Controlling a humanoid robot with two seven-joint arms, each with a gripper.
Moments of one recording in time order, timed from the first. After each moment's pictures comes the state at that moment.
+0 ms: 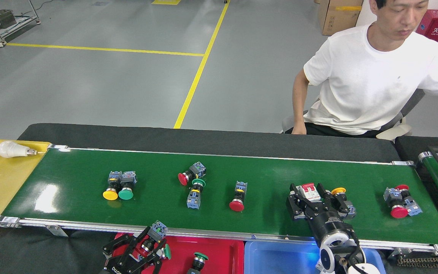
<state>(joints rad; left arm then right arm) 0.22 0.18 -0.06 -1.73 -1.70 -0.44 0.06 -0.15 -0.06 0.18 -1.43 1.25 0.01 0.17</state>
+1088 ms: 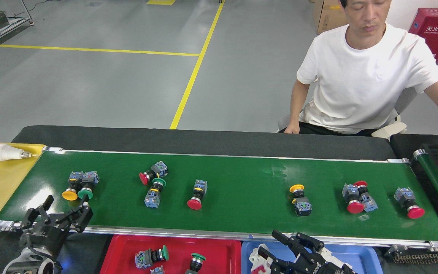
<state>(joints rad) -0.23 0.21 0.32 -1.09 -1.55 -0.35 -0.02 0.15 -0.16 0.13 -1.75 1.09 -0.66 0.18</state>
